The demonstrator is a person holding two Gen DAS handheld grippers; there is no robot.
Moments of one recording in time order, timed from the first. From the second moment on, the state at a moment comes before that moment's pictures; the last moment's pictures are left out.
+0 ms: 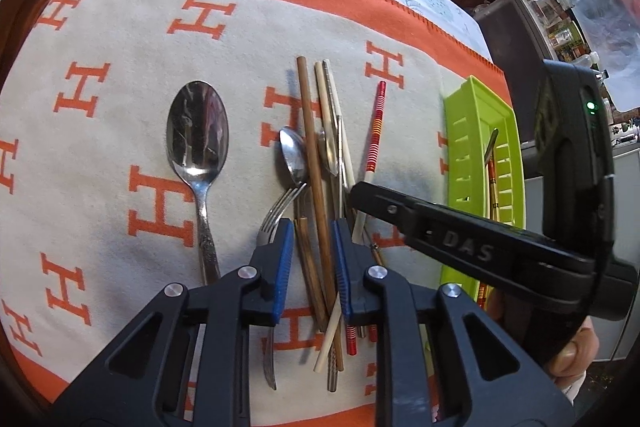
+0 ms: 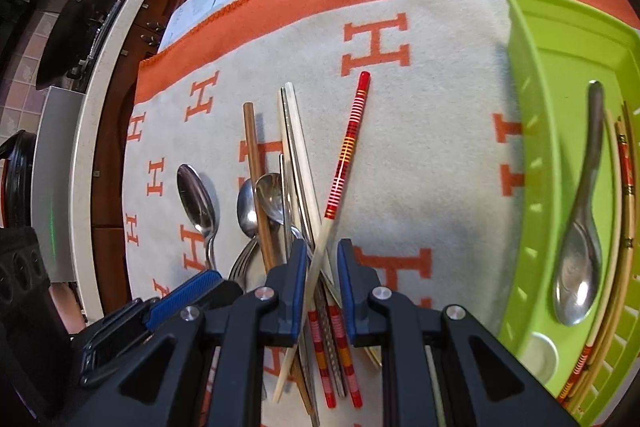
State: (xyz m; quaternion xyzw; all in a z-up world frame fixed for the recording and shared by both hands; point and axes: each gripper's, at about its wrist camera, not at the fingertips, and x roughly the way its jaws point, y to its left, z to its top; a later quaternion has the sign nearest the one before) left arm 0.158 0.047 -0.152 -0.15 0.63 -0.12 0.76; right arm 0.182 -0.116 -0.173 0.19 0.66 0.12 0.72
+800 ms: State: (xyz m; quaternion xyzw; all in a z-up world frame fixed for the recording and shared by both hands) left arm 0.177 0.021 -0.176 -0.14 0.65 -0.08 0.75; right arm 0.161 -0.151 -0.169 0.25 0.63 0.12 0.72
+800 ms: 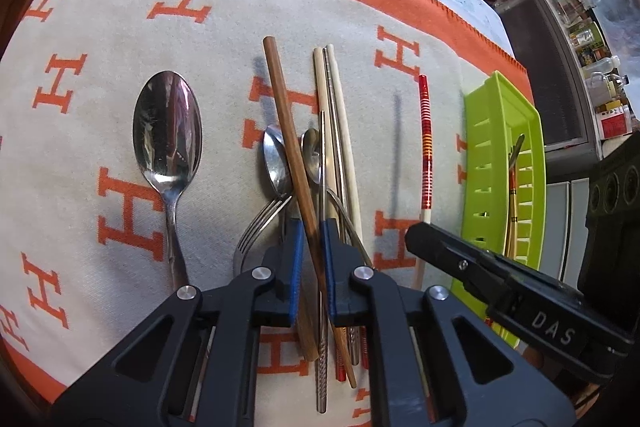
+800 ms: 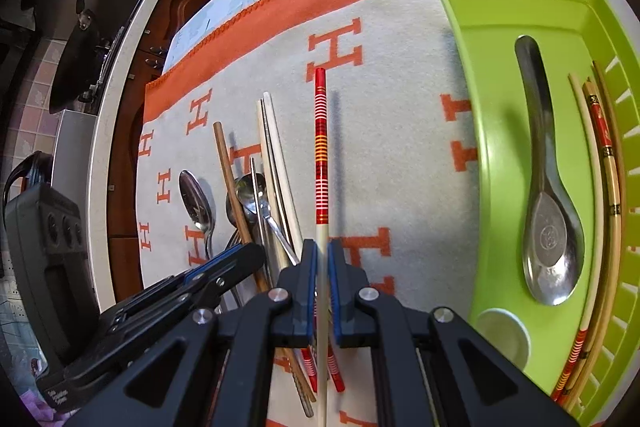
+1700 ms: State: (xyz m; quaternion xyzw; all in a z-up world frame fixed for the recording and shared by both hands) left arm 0.145 0.014 -0.121 -0.17 0.61 -0.13 0.76; right arm 0.133 -0.164 -0.142 0.26 0.61 0.16 0.73
